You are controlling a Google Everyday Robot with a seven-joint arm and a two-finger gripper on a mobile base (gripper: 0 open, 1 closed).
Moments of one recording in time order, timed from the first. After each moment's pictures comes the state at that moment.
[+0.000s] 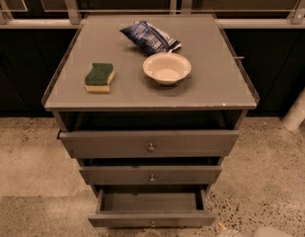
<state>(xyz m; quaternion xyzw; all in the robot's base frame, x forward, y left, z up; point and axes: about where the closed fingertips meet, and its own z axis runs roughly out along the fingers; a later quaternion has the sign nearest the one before) 0.320 -0.194 0.384 -0.30 0.90 0.22 0.24</state>
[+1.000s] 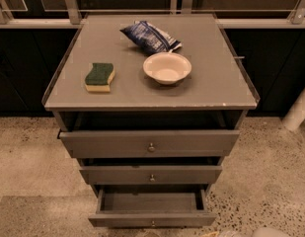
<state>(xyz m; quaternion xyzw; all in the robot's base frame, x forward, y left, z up) 0.319 -0.190 0.378 -0.30 0.90 0.22 0.24</state>
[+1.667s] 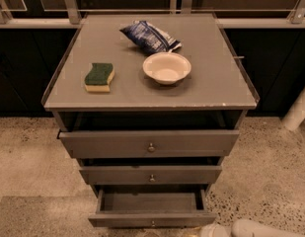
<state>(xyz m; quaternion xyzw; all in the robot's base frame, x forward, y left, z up) 0.361 -0.167 0.297 -0.24 0.91 0.27 0.22</state>
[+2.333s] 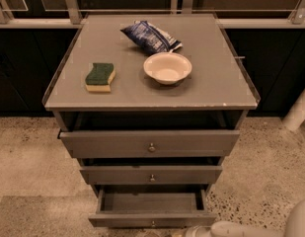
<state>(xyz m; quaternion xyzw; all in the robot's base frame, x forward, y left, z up) 0.389 -0.131 0.181 -0.17 0.92 0.29 0.19</state>
